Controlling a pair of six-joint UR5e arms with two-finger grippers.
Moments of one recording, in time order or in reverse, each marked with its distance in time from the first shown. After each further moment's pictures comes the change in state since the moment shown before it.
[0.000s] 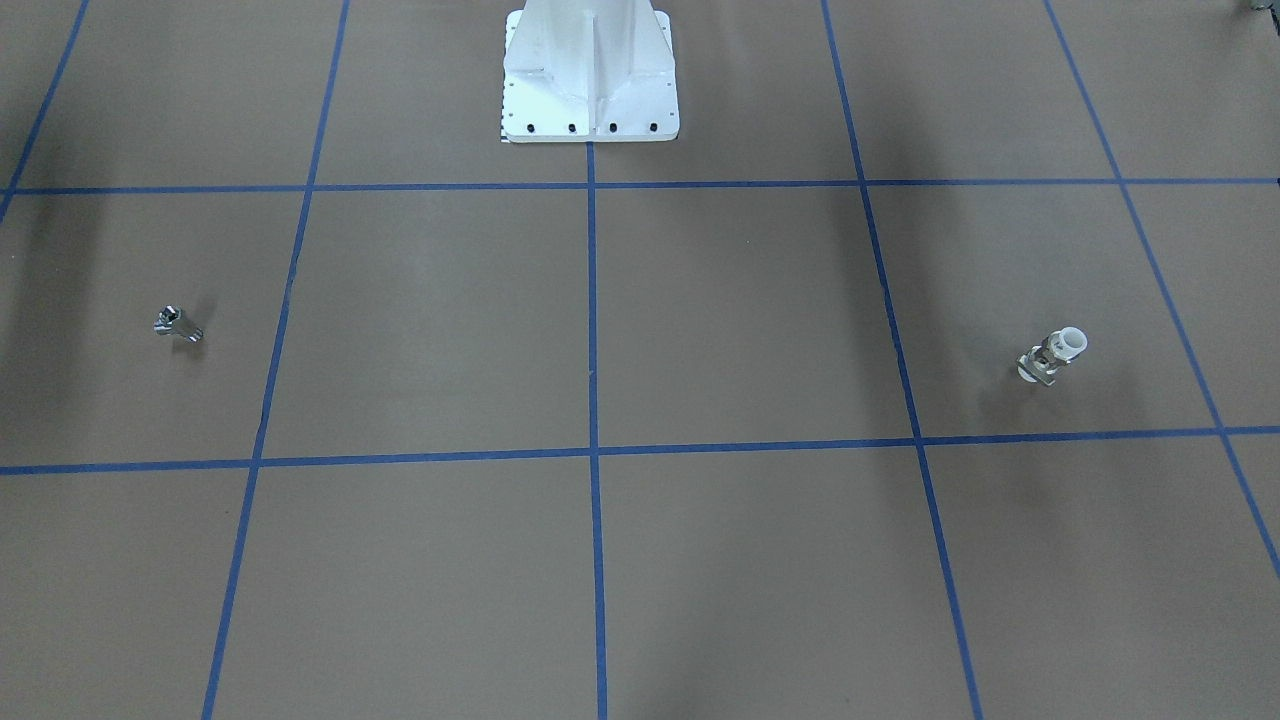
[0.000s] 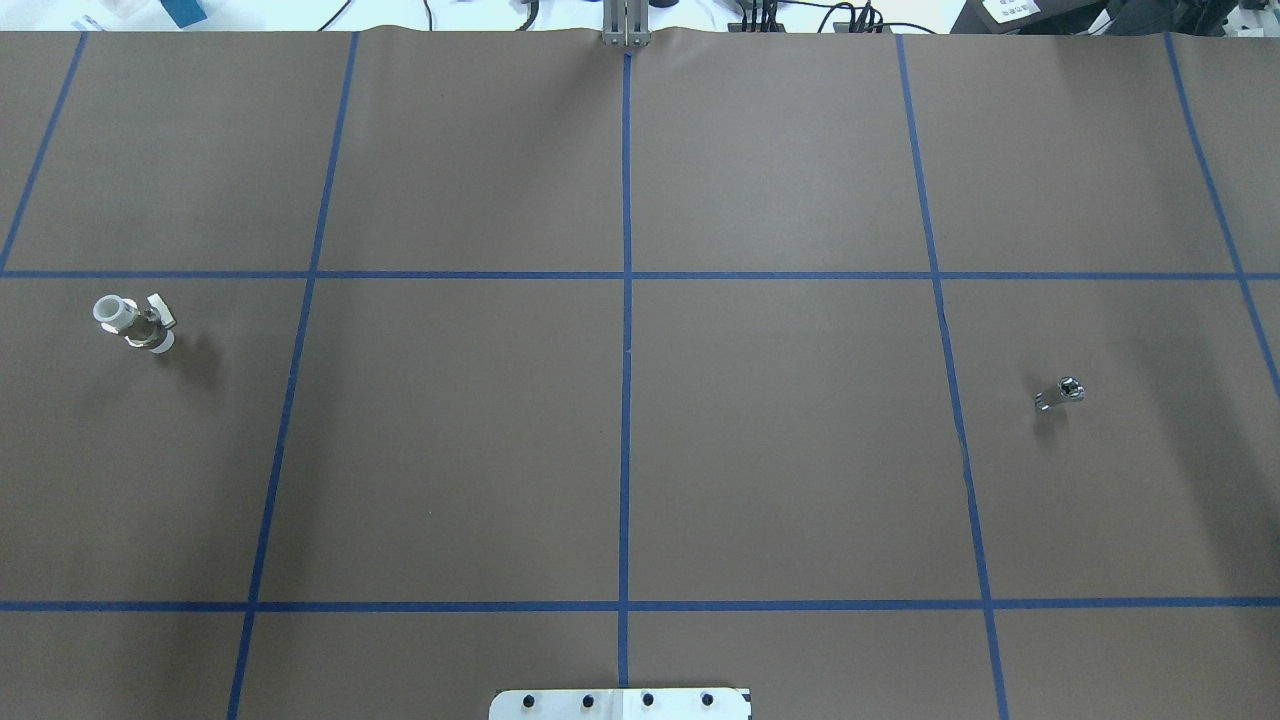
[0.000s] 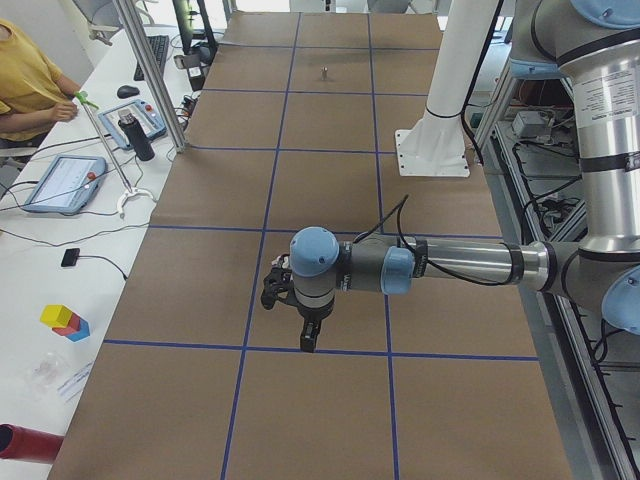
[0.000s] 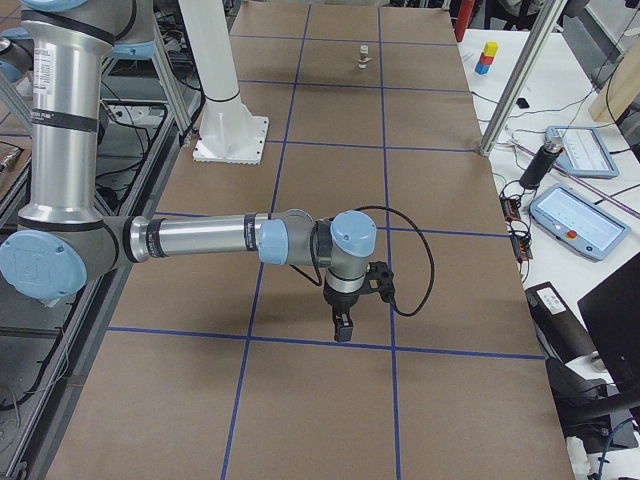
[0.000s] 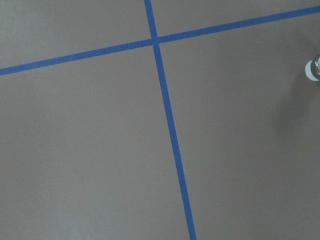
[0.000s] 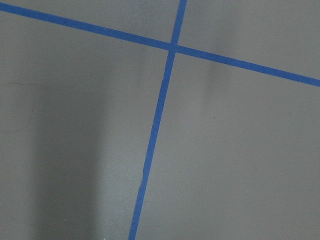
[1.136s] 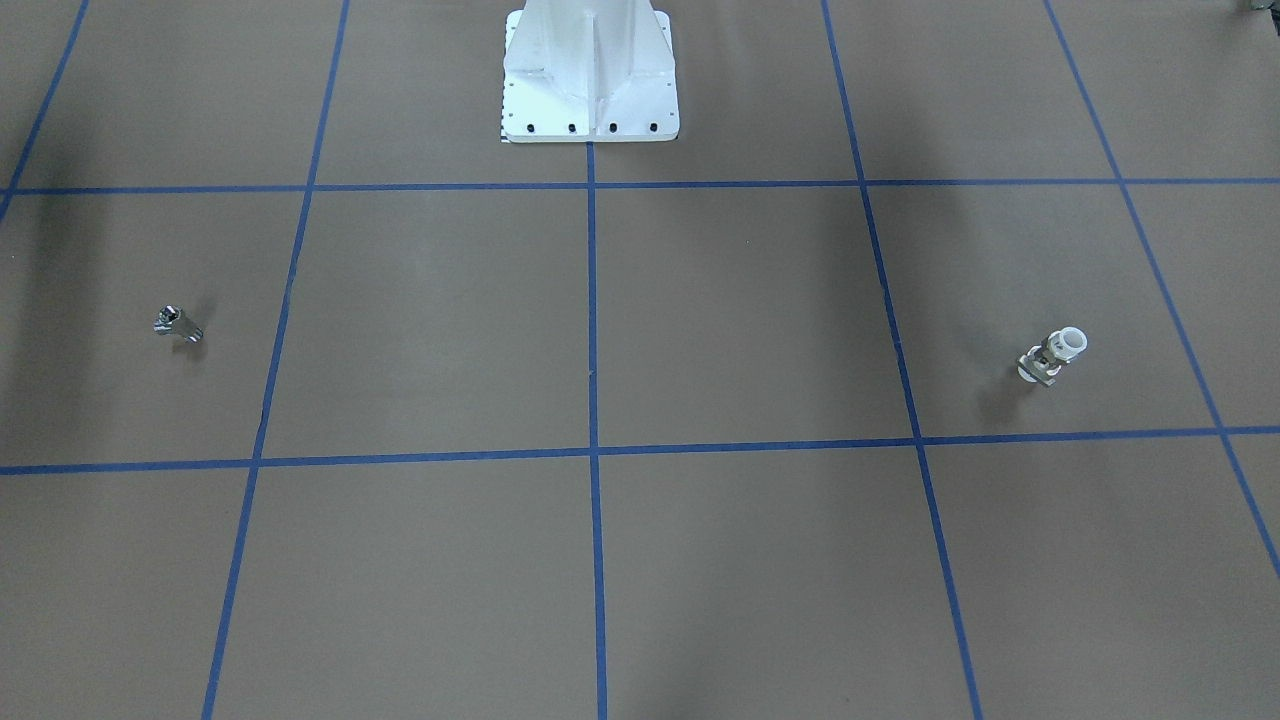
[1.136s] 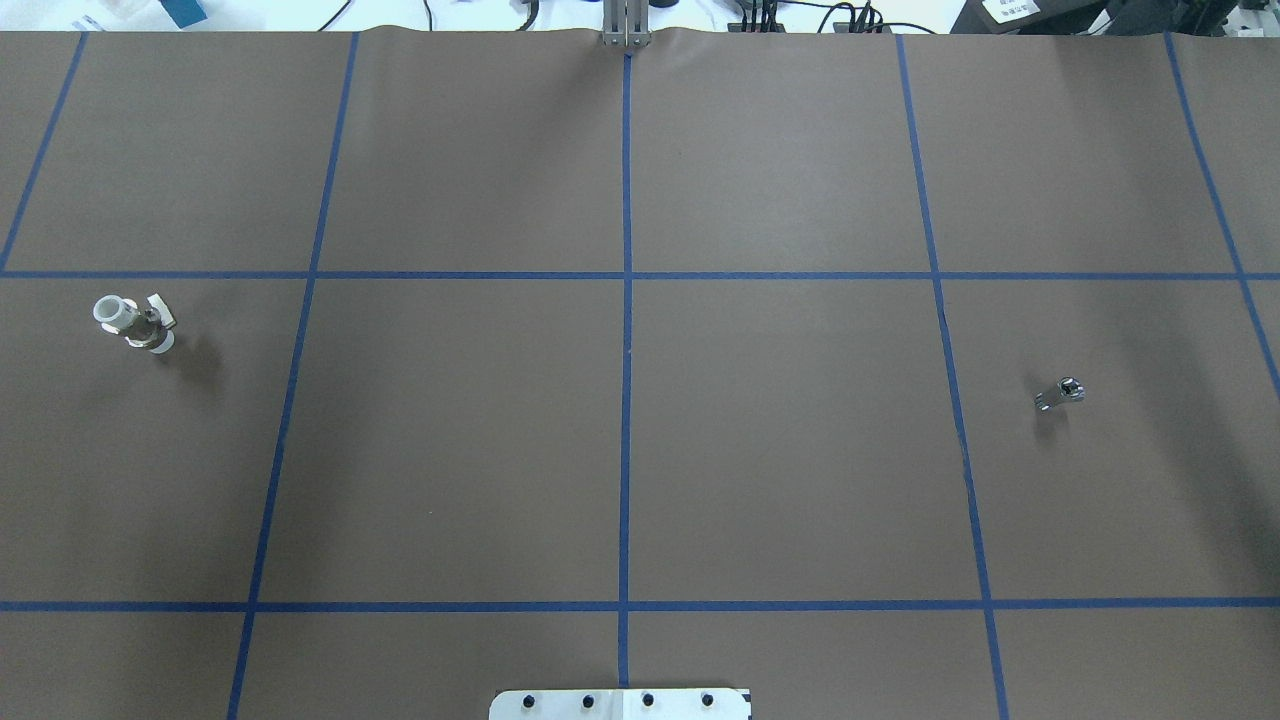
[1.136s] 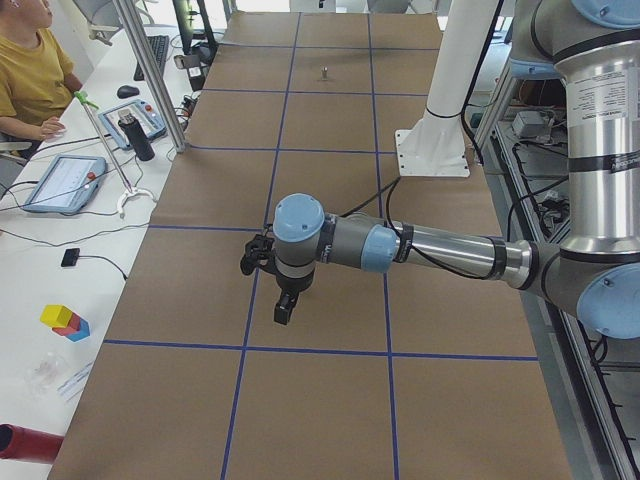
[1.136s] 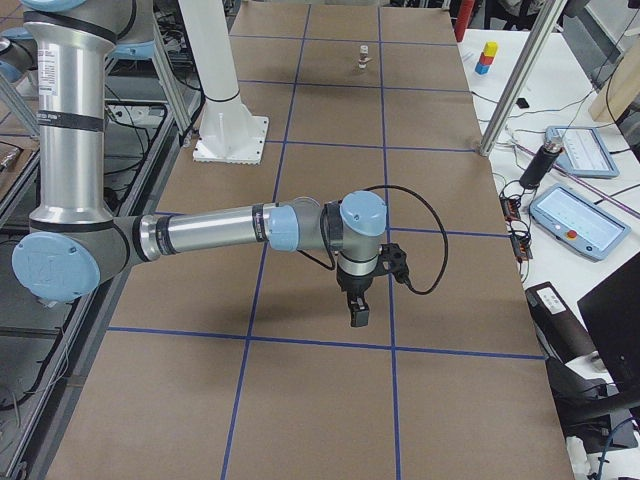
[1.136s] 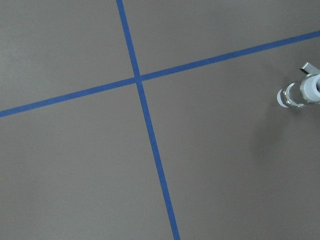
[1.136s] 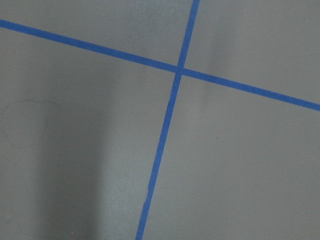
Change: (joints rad) left arm 0.002 -0.099 -0.029 -0.052 0.000 -0.009; right arm 0.001 0.055 0.030 0.002 -0.004 0.001
